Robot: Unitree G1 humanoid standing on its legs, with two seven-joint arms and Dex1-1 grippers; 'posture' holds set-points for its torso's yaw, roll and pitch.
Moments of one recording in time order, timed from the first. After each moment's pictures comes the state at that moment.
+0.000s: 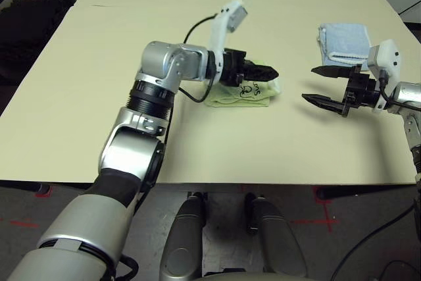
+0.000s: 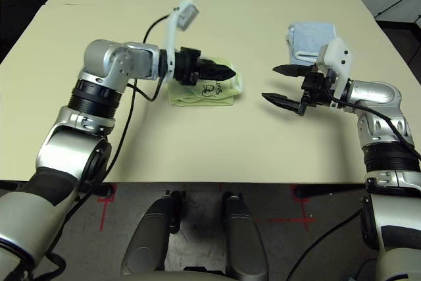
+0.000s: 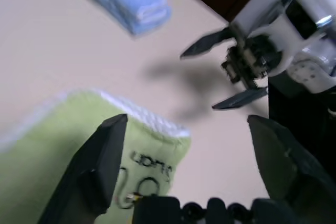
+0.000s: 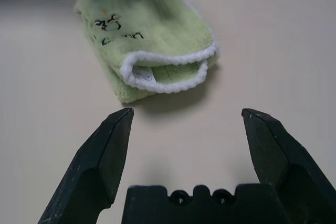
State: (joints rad) left arm -1.16 0.37 -0.12 0.45 -0.47 0.83 -1.01; right arm -0.68 -0.72 -0.09 0.53 0.30 -0.04 1.26
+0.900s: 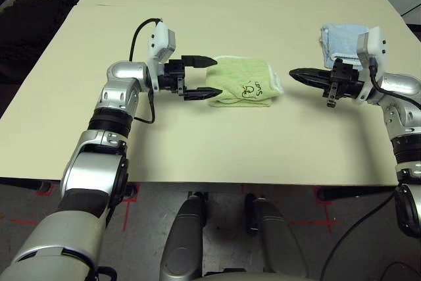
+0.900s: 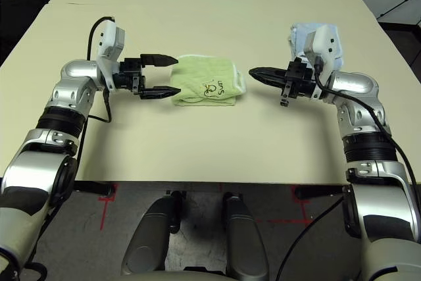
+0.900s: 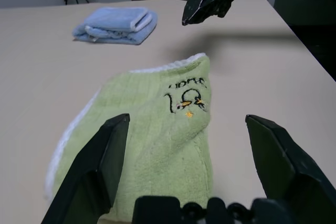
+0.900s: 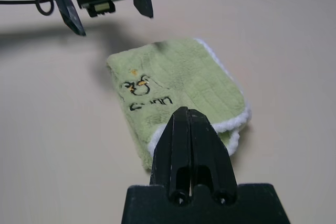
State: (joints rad) left arm -1.04 0.44 -0.08 0.91 -0.25 -0.23 -1.45; right arm -0.73 -0.61 -0.08 0.46 0.33 0.02 1.29
